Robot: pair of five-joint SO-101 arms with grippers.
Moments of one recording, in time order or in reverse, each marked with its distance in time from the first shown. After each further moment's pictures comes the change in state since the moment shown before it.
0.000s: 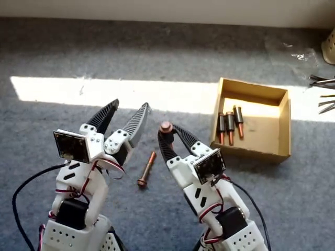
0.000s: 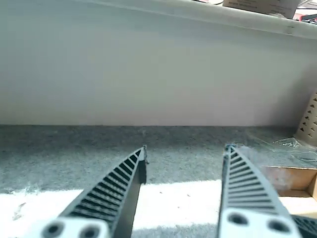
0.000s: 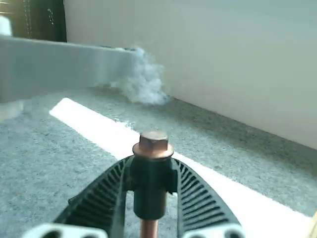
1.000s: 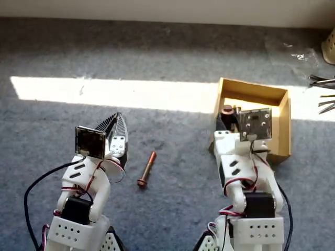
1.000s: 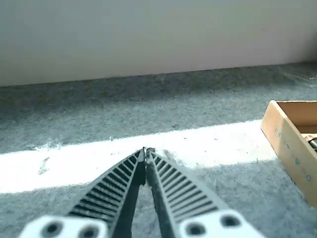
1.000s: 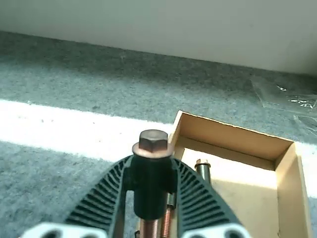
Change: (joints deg) left arm -2.3 0.1 7.3 4.9 -8.3; right arm 28.8 27.2 -32.4 23.1 0.0
